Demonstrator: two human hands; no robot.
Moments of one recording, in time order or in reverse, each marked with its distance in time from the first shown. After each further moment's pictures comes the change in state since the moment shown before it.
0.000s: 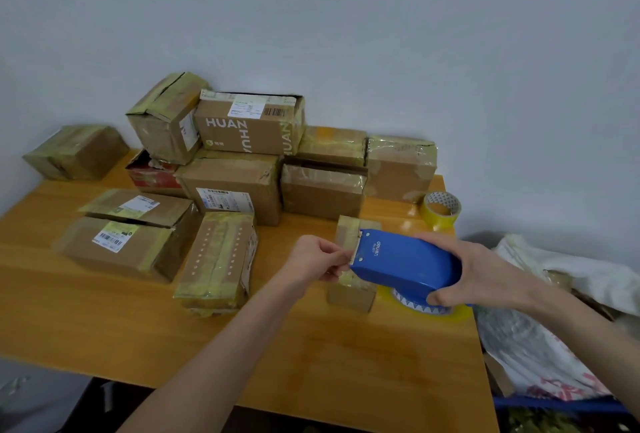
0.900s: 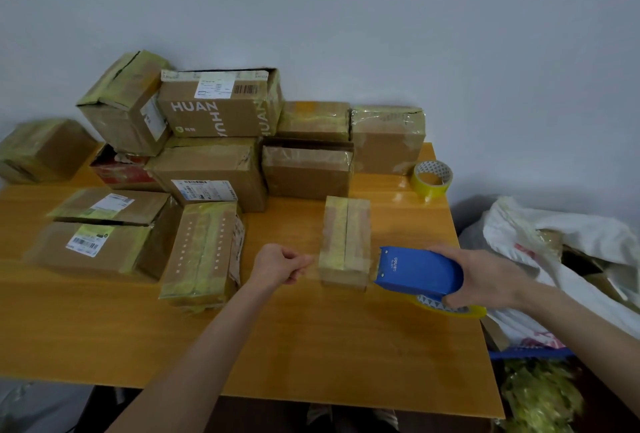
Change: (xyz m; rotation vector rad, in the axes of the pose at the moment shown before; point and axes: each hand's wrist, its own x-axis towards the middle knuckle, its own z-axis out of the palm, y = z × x) left_hand 0.044 -0.074 -0.021 0.239 0.074 -0.073; right_hand 0.000 0.082 0.029 -0.346 -0.135 0.261
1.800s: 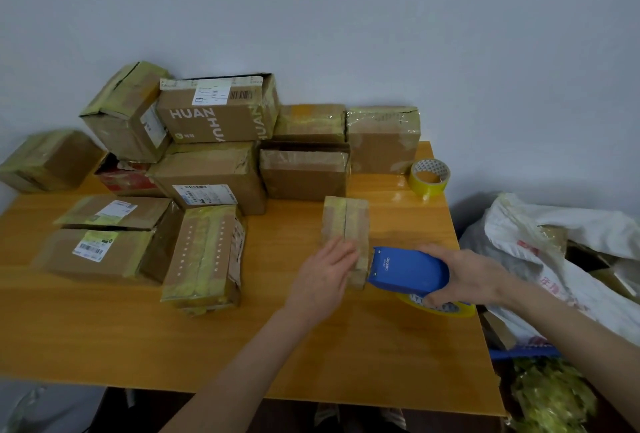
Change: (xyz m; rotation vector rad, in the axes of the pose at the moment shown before) left_hand -0.036 0.012 0.061 0.695 0.116 0.911; right_hand 0.018 0.009 0.018 0.042 0.027 -0.022
